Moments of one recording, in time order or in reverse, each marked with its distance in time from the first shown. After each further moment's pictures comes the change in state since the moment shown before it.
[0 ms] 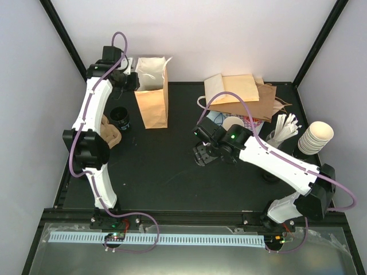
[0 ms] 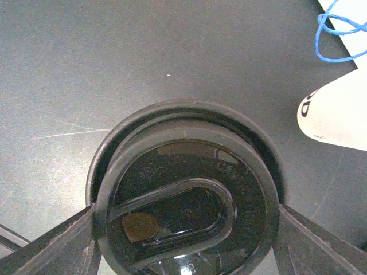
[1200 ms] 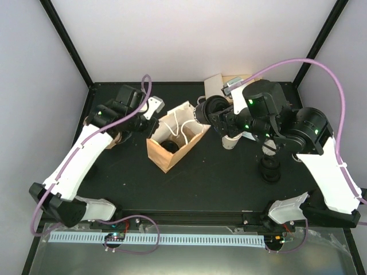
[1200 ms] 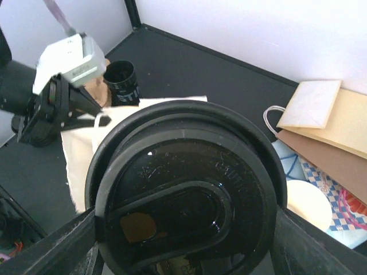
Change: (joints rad) left arm -0.387 -0.630 -0.592 -0.049 -0.054 0.164; right arm -0.037 -0.071 0.733 -0.278 0.009 -0.135
